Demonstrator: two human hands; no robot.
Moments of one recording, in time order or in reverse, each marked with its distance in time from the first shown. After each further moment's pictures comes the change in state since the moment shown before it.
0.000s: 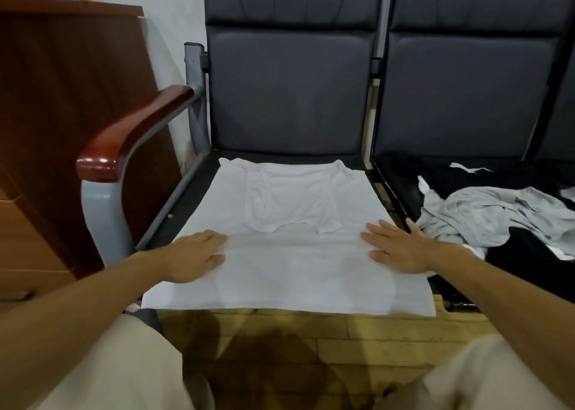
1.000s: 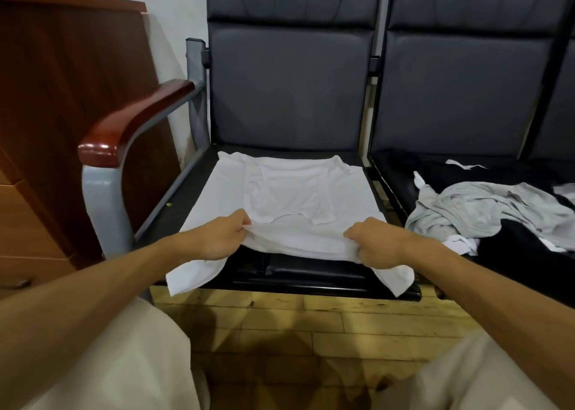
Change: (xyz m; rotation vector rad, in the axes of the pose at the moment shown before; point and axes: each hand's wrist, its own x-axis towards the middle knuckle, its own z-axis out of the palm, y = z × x) left_hand -0.001 0.065 -0.019 -0.456 0.131 0.002; right_hand -0.034 -0.065 -0.028 0.029 0.107 -0.099
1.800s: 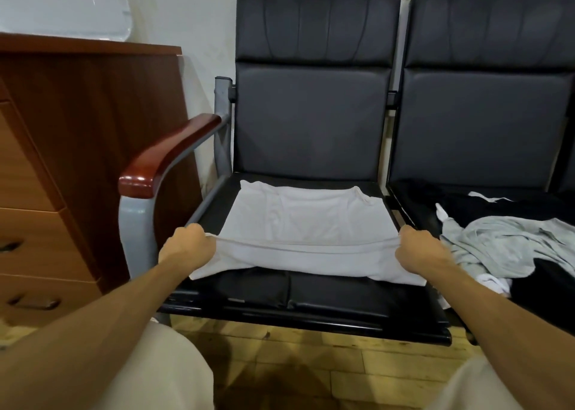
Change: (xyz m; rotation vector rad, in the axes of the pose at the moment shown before) left_hand -0.005 -0.058 -0.036 0.016 0.507 -0.542; right_hand 0.038 0.043 0.002 0.245 0.349 0.592
